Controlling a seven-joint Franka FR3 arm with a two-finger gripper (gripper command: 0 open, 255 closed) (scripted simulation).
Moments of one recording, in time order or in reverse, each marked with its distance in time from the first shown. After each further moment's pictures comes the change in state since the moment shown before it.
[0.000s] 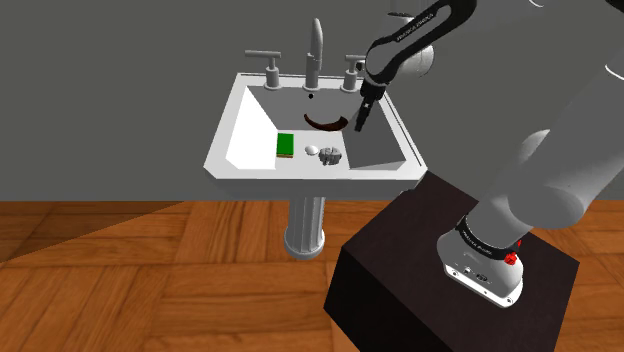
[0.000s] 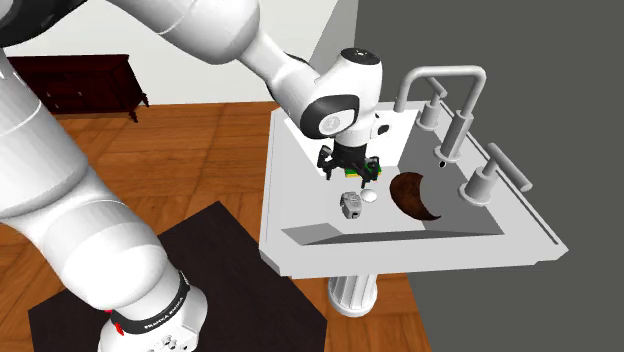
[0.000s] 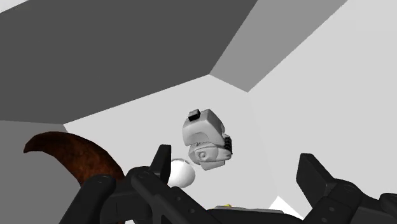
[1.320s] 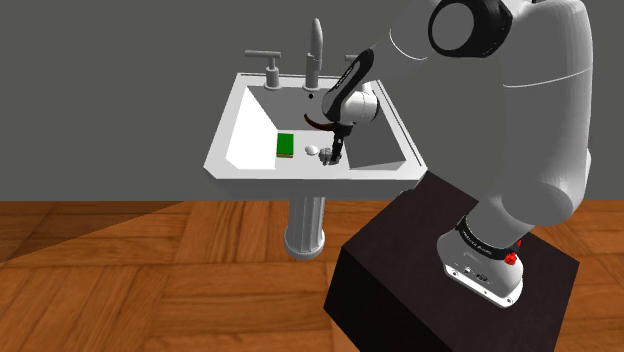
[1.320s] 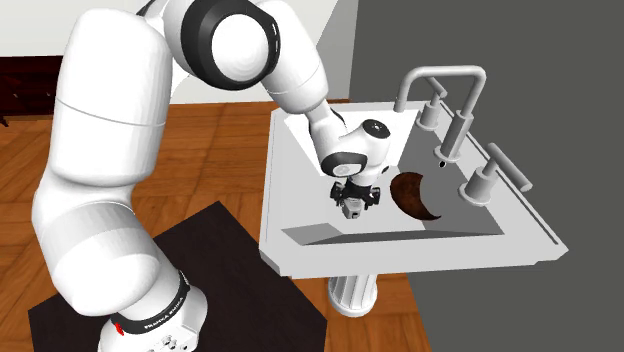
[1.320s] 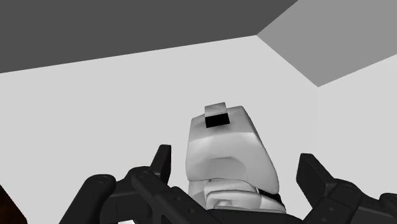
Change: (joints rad) arm -0.126 0.620 0.201 0.335 0.416 0.191 -0.490
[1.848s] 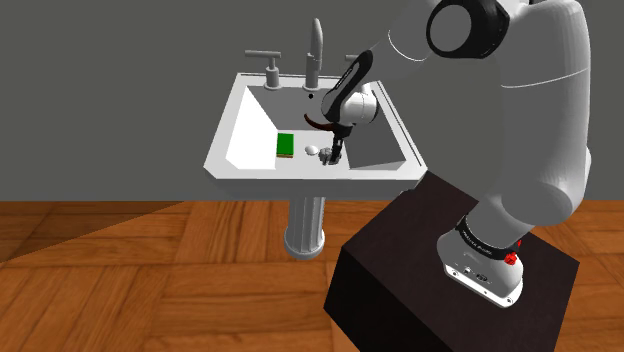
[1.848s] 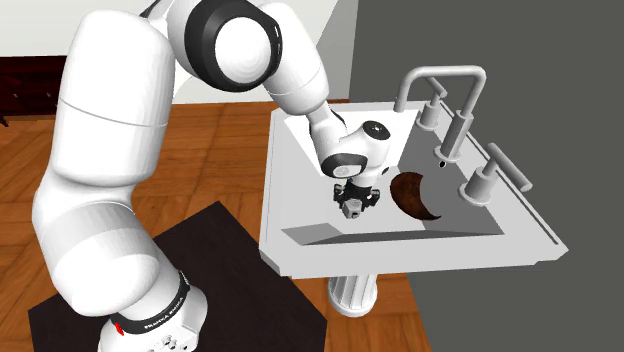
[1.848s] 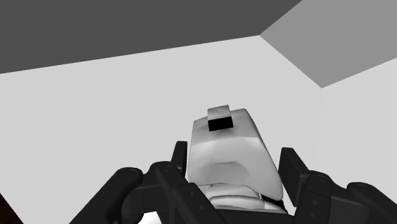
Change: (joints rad) arm -0.004 0.012 0.004 0.007 0.004 0.005 -0.004
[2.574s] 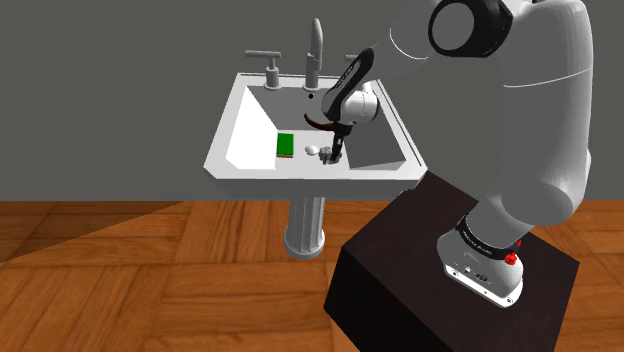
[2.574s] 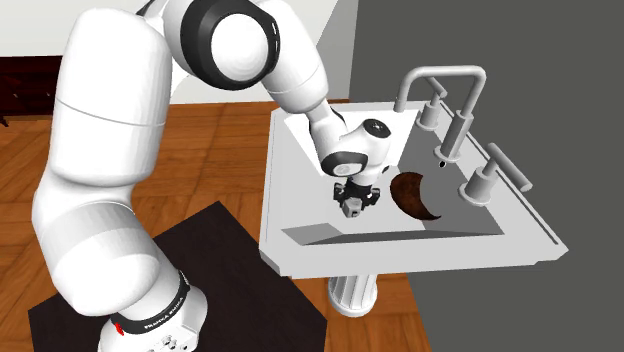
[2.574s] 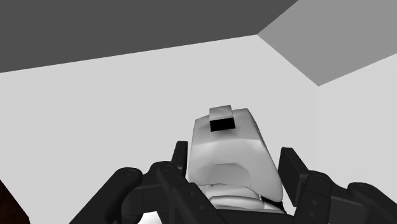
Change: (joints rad) arm 0.005 -0.014 -0.006 -0.005 -0.006 -0.009 0.006
